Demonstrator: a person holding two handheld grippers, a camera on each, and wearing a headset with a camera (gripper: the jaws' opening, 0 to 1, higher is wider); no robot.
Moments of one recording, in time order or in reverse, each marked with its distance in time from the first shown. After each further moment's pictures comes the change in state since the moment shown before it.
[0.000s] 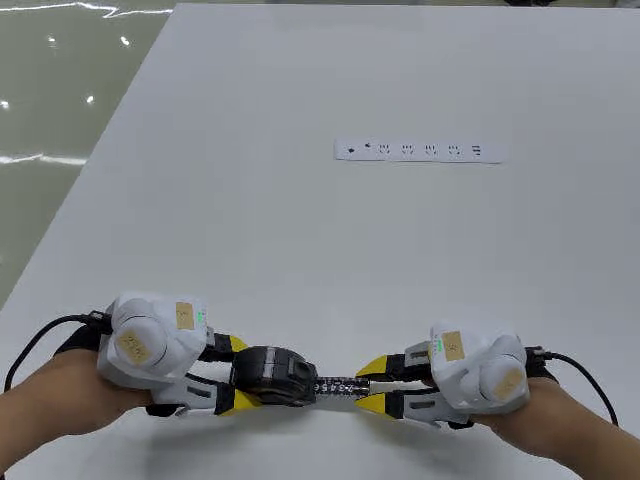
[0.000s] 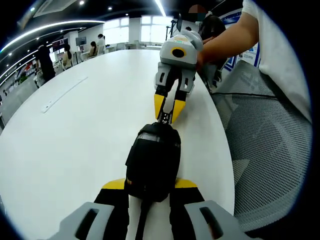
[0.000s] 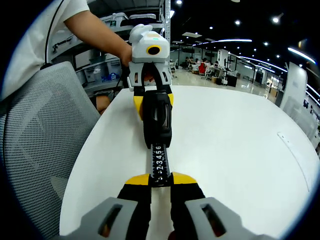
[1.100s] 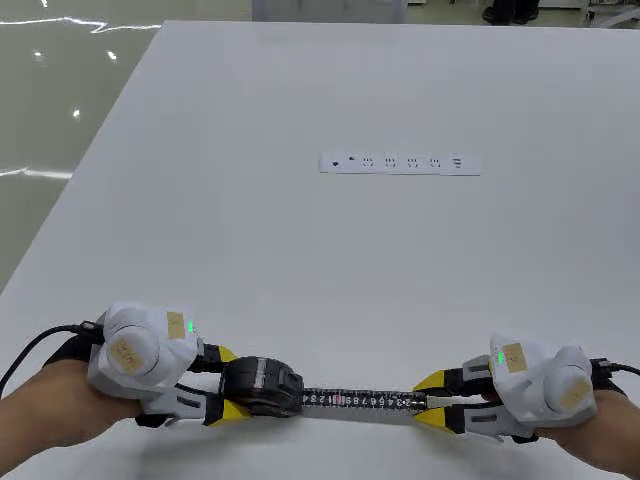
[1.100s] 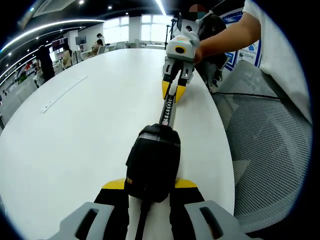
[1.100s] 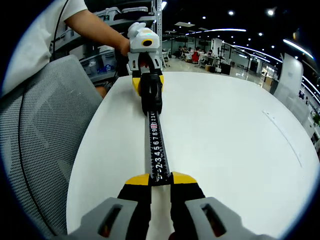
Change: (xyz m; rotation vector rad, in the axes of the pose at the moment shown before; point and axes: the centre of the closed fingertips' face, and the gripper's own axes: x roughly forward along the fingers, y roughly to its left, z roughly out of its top) left arm 0.002 0.000 0.001 -0.001 0.010 0.002; right arm -0.065 -0.004 -0.054 0.050 0.101 -0.042
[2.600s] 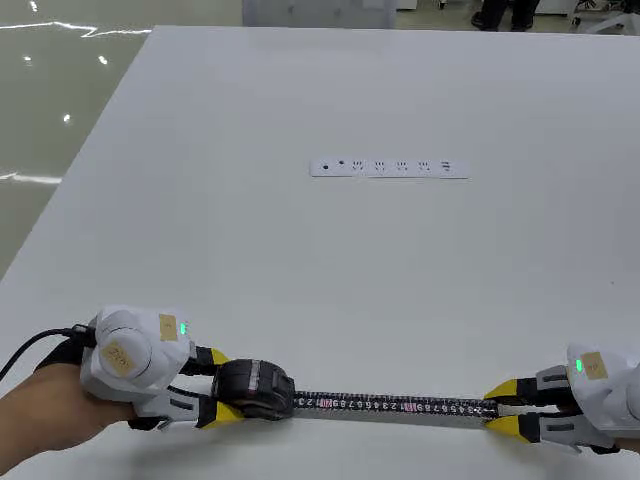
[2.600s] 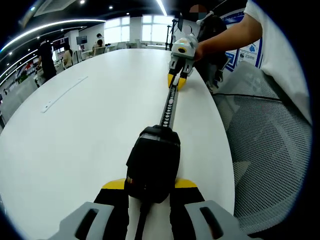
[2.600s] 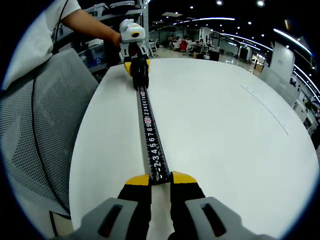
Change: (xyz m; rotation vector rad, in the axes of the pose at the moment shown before) left arm 0.002 0.000 0.002 -0.007 -0.003 0.002; right arm -0.063 -0.010 -0.066 0.073 0.094 -0.075
